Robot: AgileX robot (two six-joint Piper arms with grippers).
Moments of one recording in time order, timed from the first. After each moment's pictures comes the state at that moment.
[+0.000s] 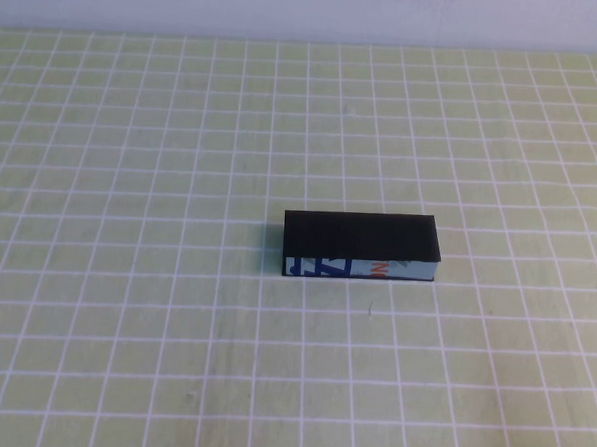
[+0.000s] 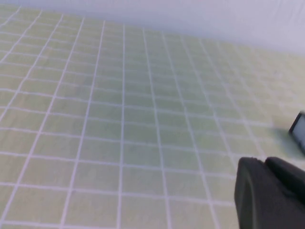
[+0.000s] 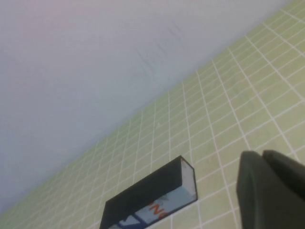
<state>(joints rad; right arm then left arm) 0.07 -0.01 0.03 0.94 0.12 -0.19 -0.12 -0.01 0.02 -0.21 0.24 -0.02</state>
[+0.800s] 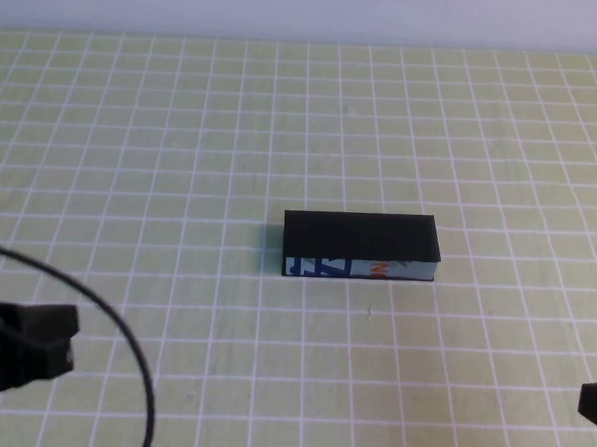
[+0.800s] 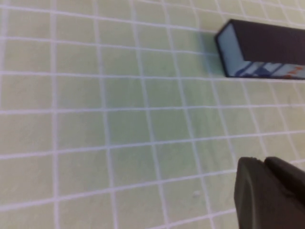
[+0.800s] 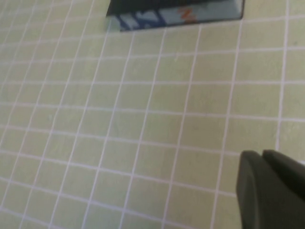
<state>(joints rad) 0.07 0.66 -0.42 0.79 0.73 -0.42 -0.12 0.75 -0.47 -0.67 0.57 0.39</state>
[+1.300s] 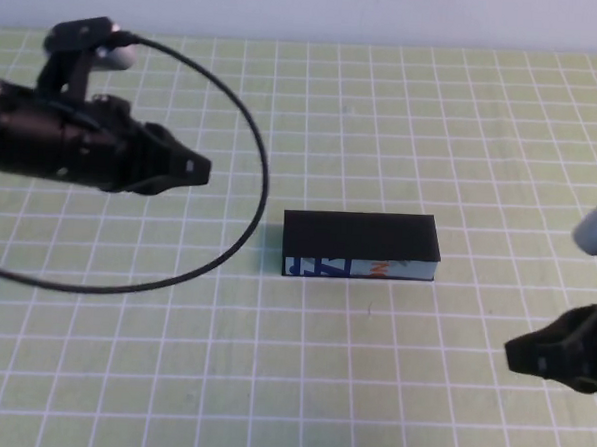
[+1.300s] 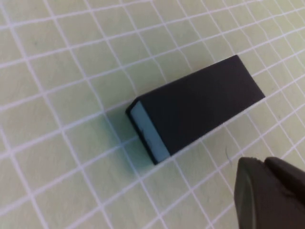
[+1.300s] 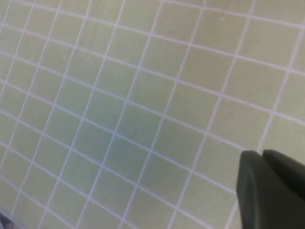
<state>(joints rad) 0.20 1.10 -0.73 0.70 0.87 -0.47 -0.17 1.47 -1.11 -0.96 0.80 0.82</state>
